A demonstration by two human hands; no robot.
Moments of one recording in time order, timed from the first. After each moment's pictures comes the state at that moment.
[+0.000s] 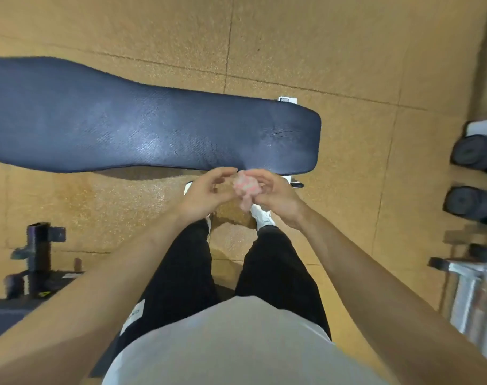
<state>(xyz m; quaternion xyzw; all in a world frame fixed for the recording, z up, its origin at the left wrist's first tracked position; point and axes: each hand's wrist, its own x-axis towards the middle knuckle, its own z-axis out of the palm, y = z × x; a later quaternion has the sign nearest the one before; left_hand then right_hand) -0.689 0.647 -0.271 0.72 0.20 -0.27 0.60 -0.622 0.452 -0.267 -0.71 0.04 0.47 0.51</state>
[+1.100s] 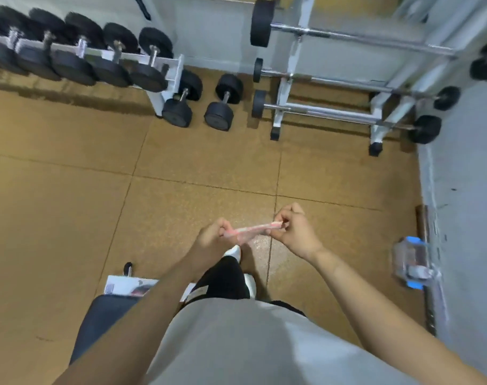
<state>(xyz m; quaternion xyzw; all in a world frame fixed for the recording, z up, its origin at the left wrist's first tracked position) -0.680 0.016 -0.117 0.67 -0.36 -0.56 0.34 -0.896 -0.104 -0.120 -0.69 0.52 -0.06 0.50</state>
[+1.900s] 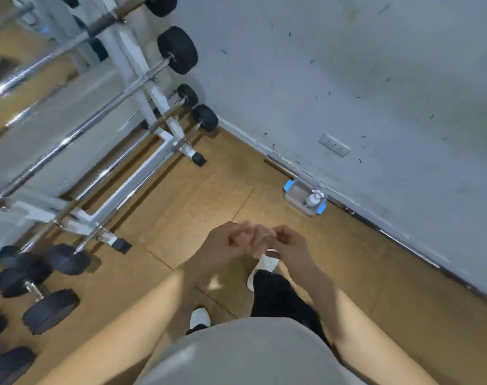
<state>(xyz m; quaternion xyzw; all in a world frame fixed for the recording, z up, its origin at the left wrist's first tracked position) -1.036 -0.440 -0.116 0.31 -0.74 -0.59 -0.02 -1.177 -0.291 -0.117 -0.08 0.75 -0.48 0.45</state>
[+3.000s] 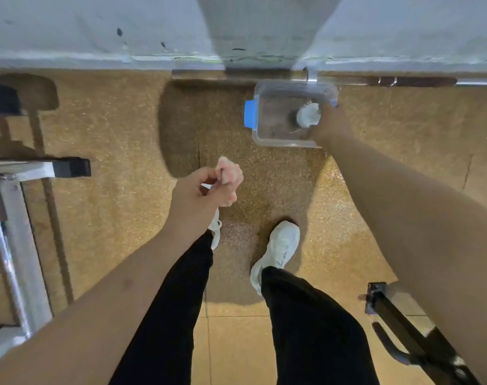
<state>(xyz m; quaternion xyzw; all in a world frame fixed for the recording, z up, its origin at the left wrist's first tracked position) -1.457 -0.577 -0.548 0.36 -0.71 -0.54 -0.26 -1.652 -0.330 -0.724 0.06 0.93 -0.09 0.35</state>
